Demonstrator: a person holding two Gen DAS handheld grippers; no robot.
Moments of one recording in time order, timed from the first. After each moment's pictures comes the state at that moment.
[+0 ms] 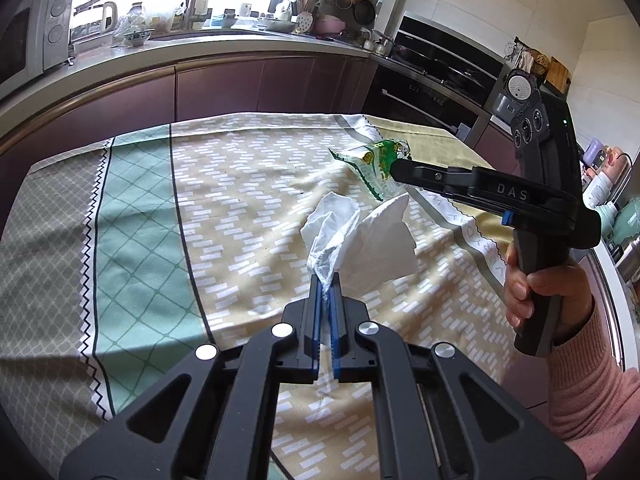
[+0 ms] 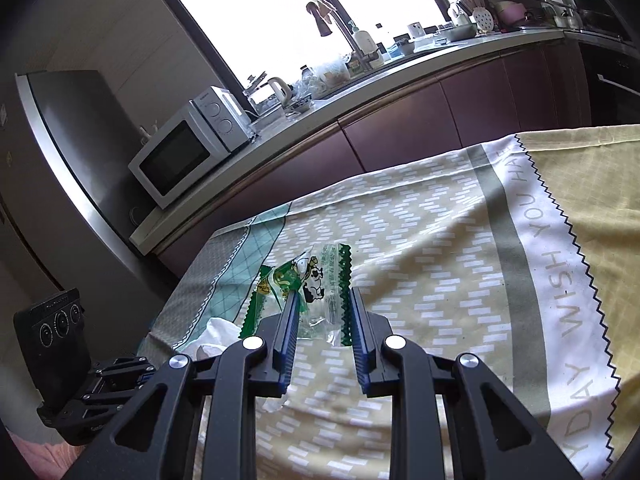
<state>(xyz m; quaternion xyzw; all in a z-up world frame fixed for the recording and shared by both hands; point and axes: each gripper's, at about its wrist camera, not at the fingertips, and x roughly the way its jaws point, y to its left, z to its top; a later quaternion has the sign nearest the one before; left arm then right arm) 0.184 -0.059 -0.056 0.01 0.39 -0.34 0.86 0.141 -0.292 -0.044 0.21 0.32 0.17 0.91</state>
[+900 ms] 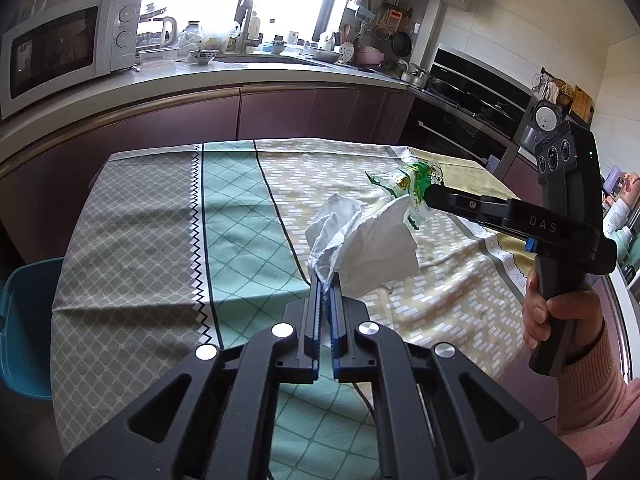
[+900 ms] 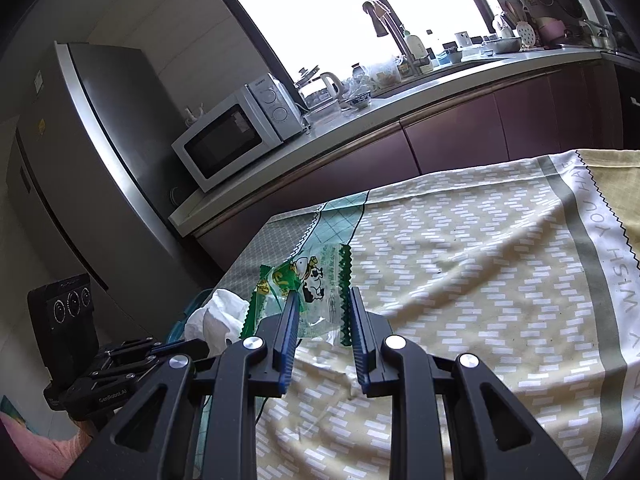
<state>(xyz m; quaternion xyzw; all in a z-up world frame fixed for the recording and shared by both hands) 0.146 0.041 -0.032 -0.02 0.36 -0.27 0.89 0.116 -0.215 -0.023 0.19 0.31 0.22 0.91</state>
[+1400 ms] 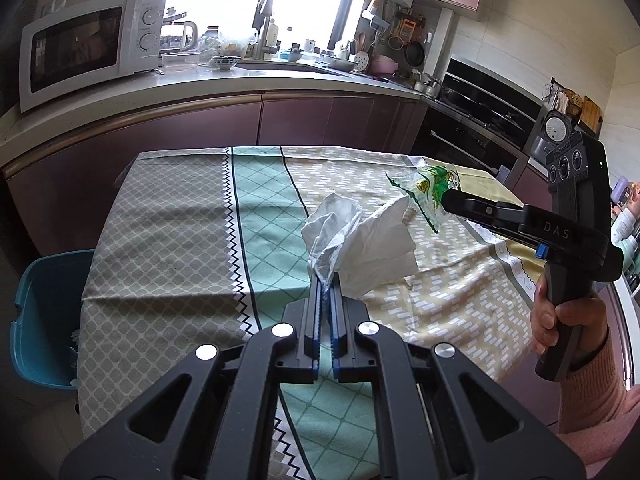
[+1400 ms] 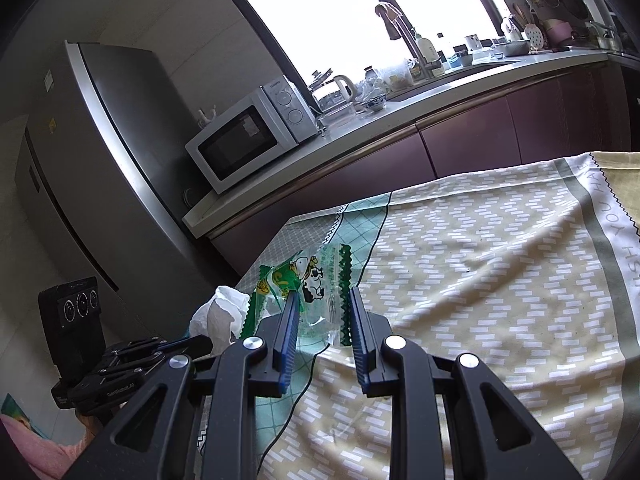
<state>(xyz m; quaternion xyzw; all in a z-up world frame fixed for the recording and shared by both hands) 0.137 0.074 -0.024 -0.03 0.35 -0.25 0.90 0.109 -0.196 -0.017 0.20 0.30 0.24 0.90</state>
